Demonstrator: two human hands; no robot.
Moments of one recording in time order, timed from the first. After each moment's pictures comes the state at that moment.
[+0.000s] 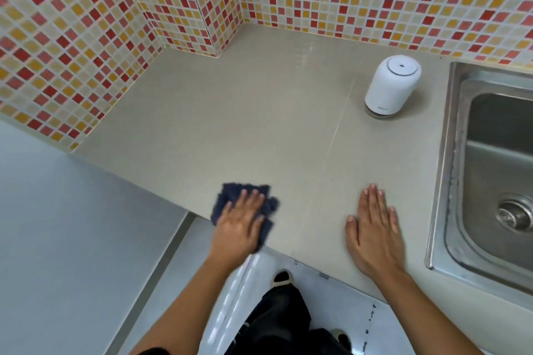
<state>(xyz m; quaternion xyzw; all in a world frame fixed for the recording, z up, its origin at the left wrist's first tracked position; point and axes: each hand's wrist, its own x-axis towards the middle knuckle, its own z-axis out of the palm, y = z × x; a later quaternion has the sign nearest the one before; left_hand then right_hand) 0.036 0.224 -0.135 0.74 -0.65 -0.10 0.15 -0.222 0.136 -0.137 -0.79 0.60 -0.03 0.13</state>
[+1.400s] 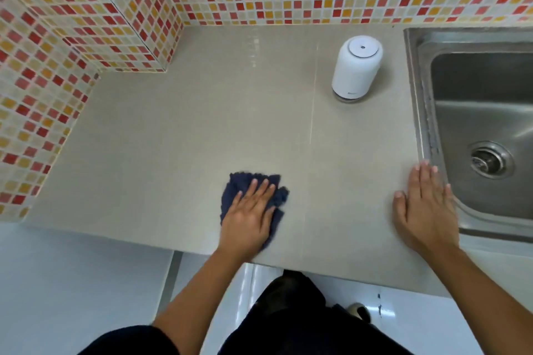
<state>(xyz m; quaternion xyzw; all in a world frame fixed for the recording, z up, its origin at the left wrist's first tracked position) 0.043 0.155 -0.131 0.65 -0.75 -0.10 0.12 -0.276 0.111 -0.122 -0.68 0.73 -0.03 0.09</state>
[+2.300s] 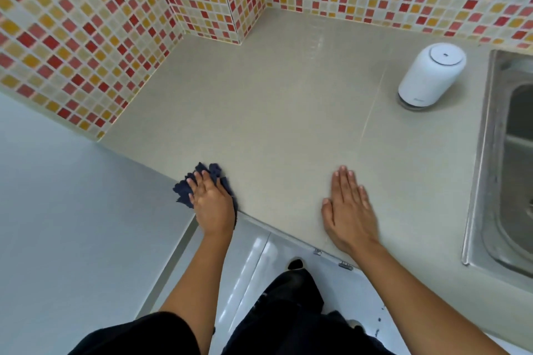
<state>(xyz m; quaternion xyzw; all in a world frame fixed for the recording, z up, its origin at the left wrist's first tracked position) 0.112 0.210 -0.134 0.93 -0.29 -0.11 0.17 -0.130 0.141 -0.133 -0.84 0.53 -0.02 0.16</state>
